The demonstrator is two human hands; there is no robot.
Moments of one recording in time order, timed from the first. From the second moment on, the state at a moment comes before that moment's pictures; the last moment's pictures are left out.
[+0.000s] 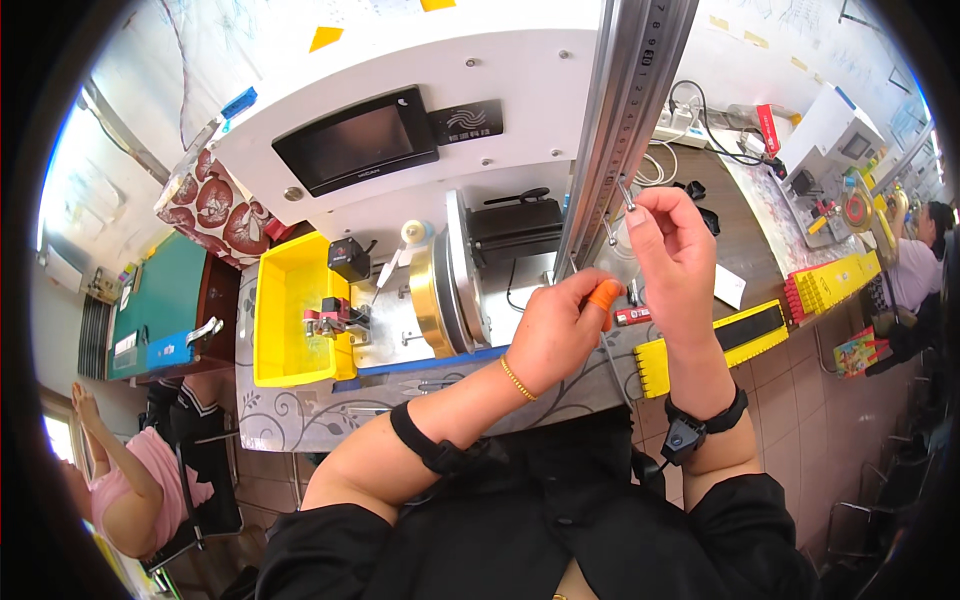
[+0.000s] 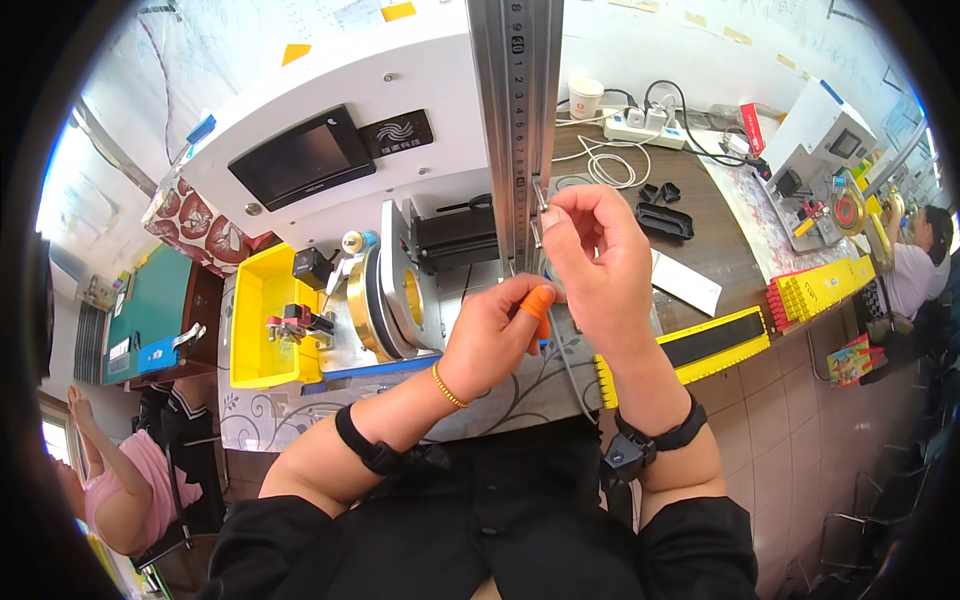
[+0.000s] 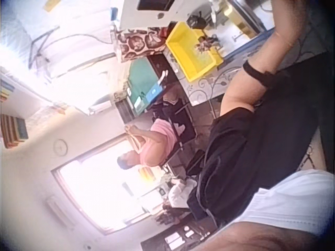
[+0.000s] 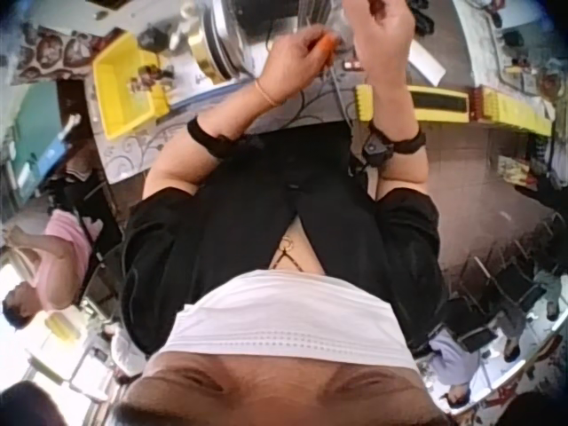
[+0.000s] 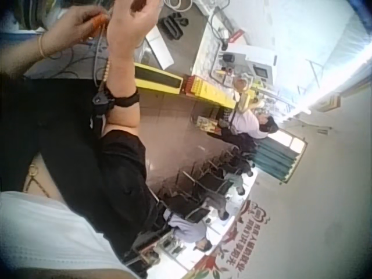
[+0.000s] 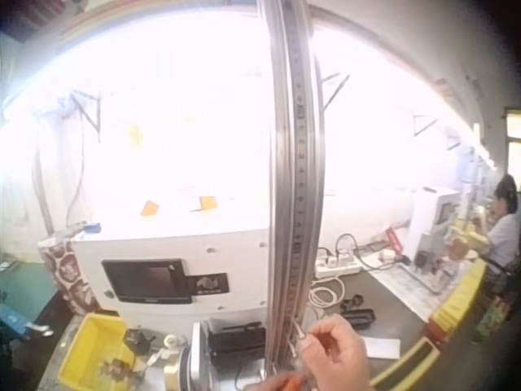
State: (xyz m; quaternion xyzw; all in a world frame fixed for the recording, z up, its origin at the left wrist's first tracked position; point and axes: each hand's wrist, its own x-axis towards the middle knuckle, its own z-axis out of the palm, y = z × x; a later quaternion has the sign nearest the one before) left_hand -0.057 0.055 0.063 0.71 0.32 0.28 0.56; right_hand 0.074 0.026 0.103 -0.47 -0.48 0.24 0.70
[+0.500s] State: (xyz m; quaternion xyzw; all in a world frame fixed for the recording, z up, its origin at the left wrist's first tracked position) left_hand -0.079 0.043 0.014 0.56 0.32 0.05 0.76; right_hand 0.098 0.015 0.106 -0.59 -0.67 0.11 0.43
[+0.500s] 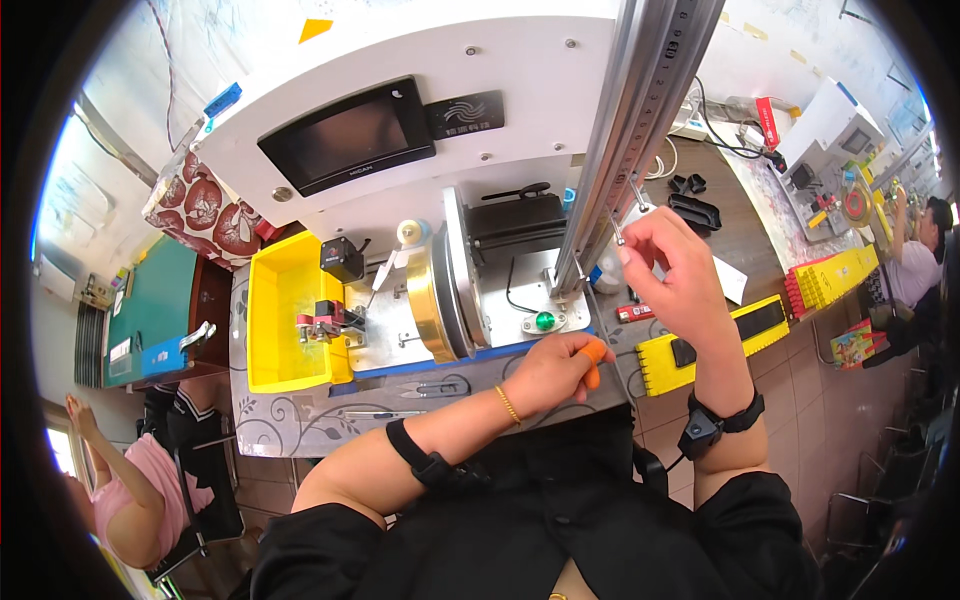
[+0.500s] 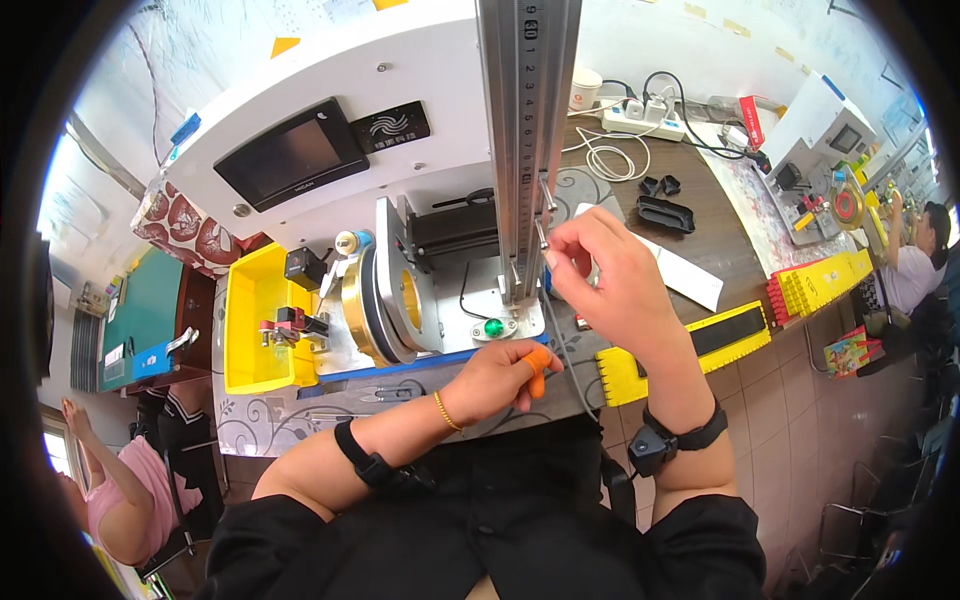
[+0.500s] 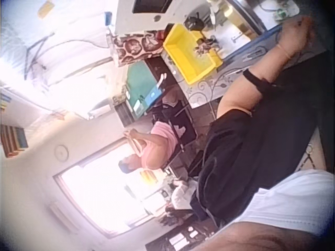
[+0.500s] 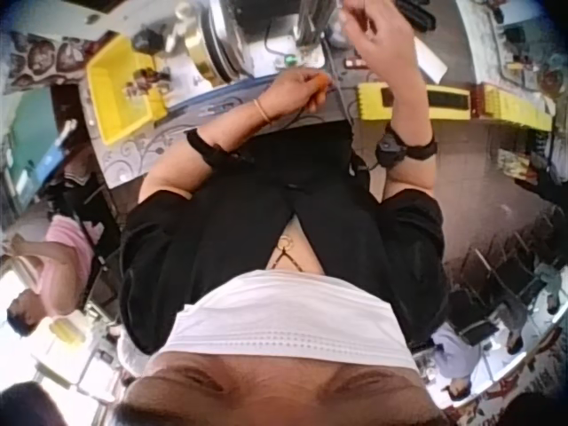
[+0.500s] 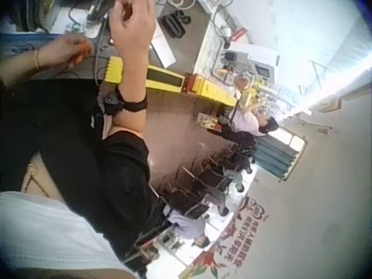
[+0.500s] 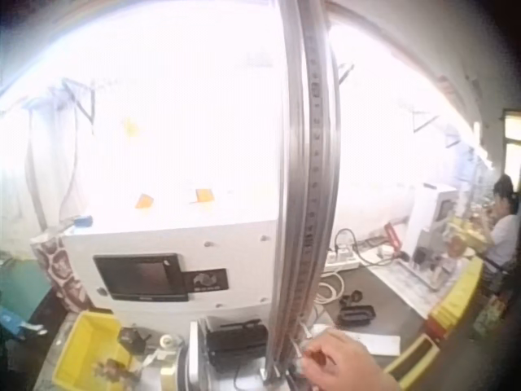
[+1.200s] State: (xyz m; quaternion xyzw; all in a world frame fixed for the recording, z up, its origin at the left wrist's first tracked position) left_hand -0.082 0.042 0.006 0.61 0.33 -0.01 0.72; right_hand 0.106 0.023 0.107 -0.57 -0.70 0.08 0.43
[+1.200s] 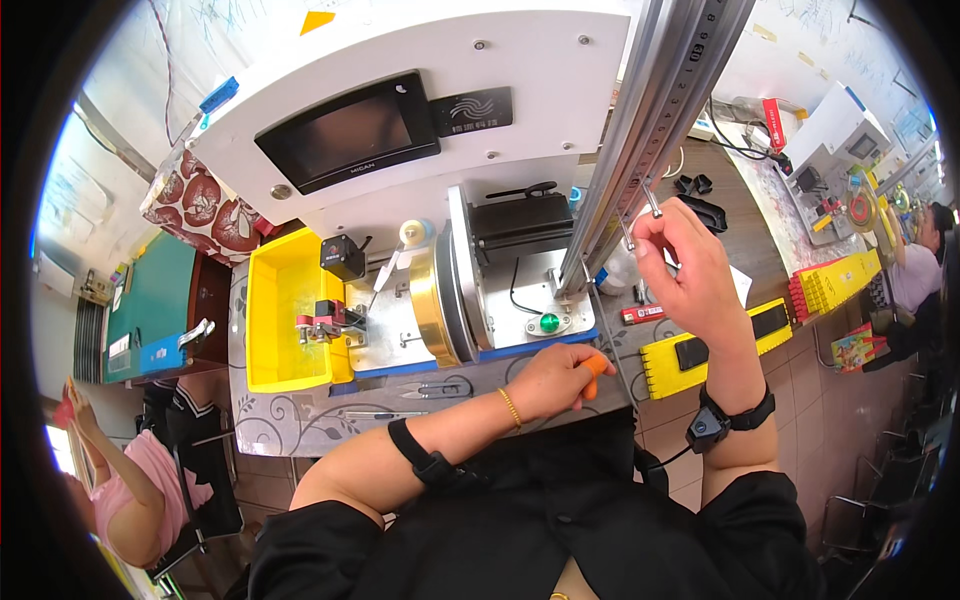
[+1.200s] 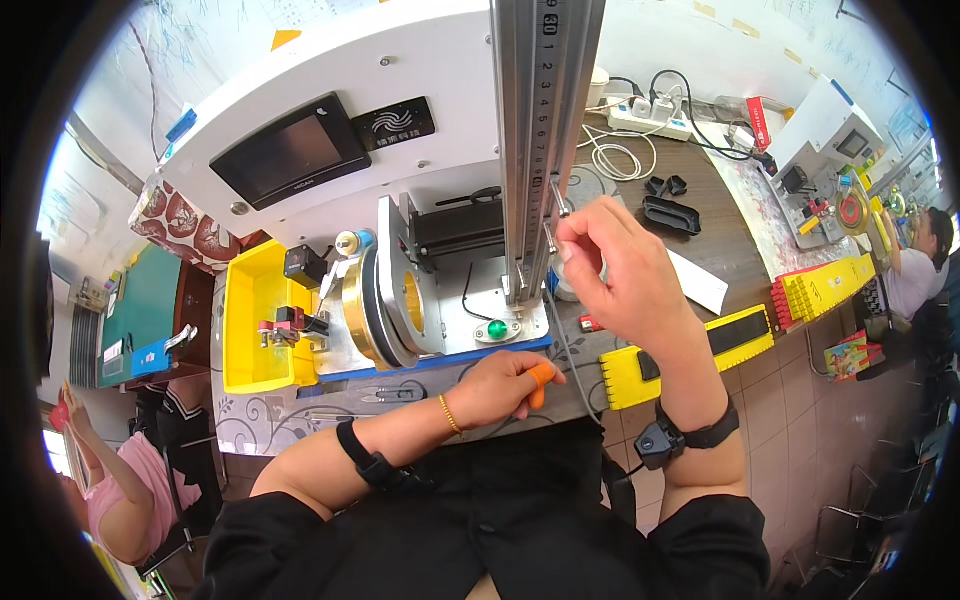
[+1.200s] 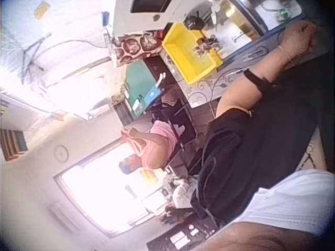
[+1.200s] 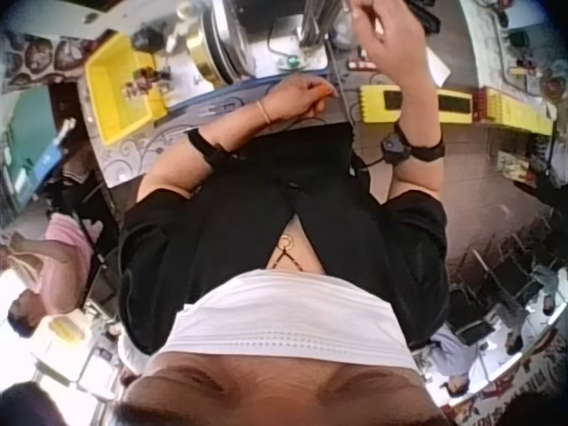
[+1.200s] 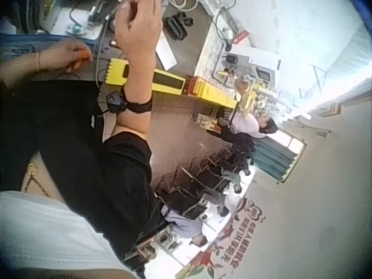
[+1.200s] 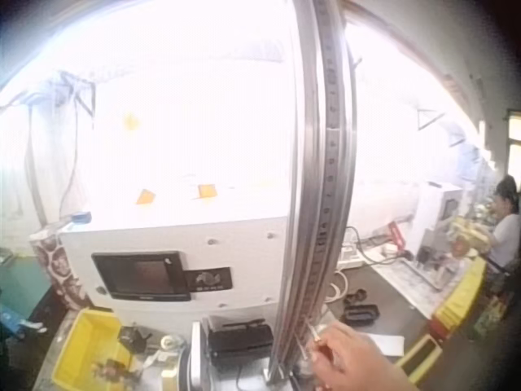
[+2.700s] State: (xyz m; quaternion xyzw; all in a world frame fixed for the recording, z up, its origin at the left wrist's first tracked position) left_hand -0.063 -0.001 0.076 0.91 0.07 0.07 0.41; right_hand 0.165 -0.297 0.139 -0.56 -0.46 -0.53 0.44
